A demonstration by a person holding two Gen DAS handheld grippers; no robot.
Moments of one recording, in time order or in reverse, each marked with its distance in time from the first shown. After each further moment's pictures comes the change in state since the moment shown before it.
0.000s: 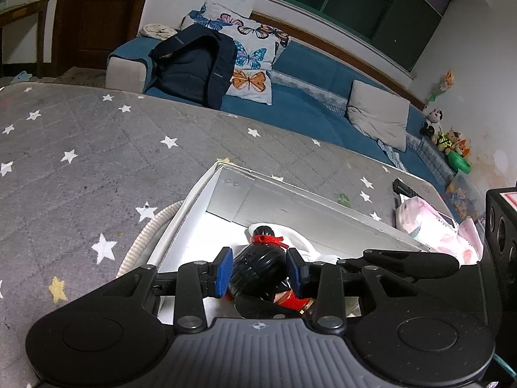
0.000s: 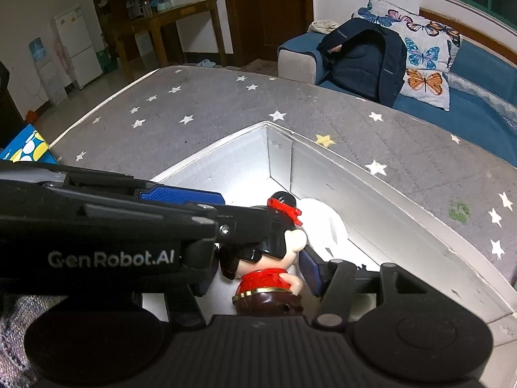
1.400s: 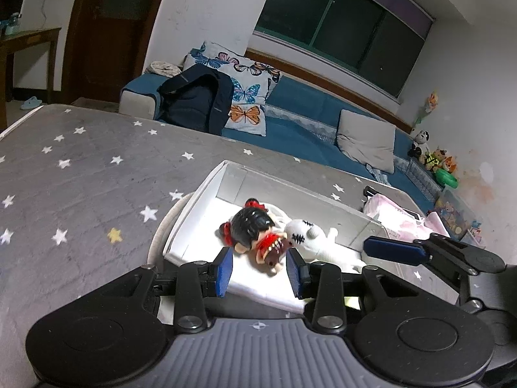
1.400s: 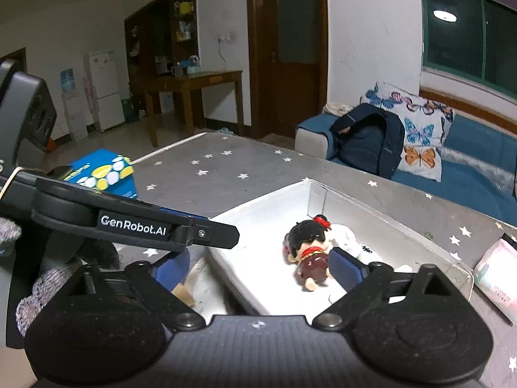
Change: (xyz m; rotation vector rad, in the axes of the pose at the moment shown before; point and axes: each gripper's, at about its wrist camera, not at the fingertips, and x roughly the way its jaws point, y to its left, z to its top) left arm -0.126 -0.012 -0.072 0.015 -0.141 -0.010; right arm -0.139 0.069 -0.080 -0.105 -0.309 -0.001
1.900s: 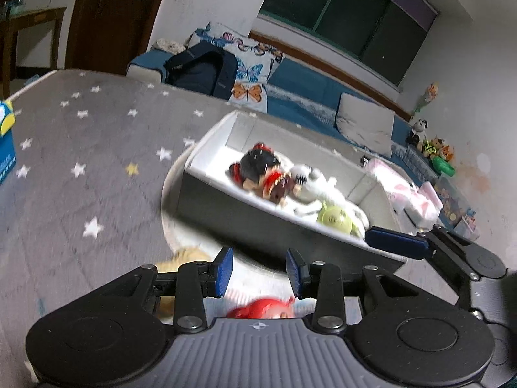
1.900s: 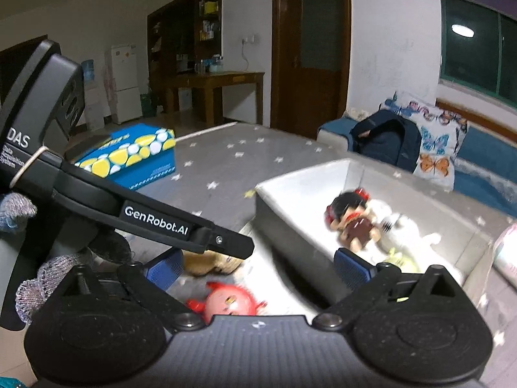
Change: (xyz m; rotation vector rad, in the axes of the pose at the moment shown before) left arm -0.027 0.014 -0.060 -0.026 0.073 -0.007; right arm -0.018 0.054 -0.054 -0.057 -0.005 0.042
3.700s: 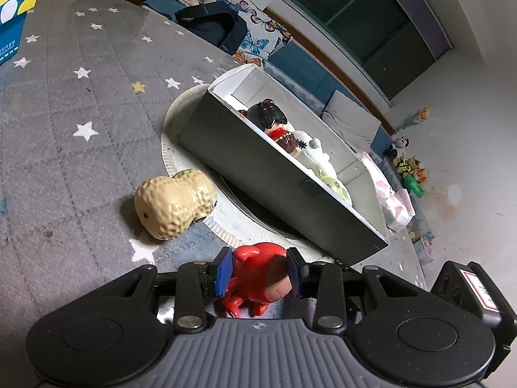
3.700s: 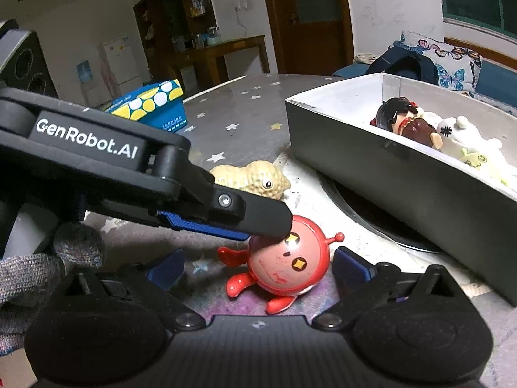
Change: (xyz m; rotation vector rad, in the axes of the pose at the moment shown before) left arm 0.009 0.037 -0.035 -0.236 0.082 -0.164; right arm 0.057 0.021 -0.054 0.160 0.113 0.094
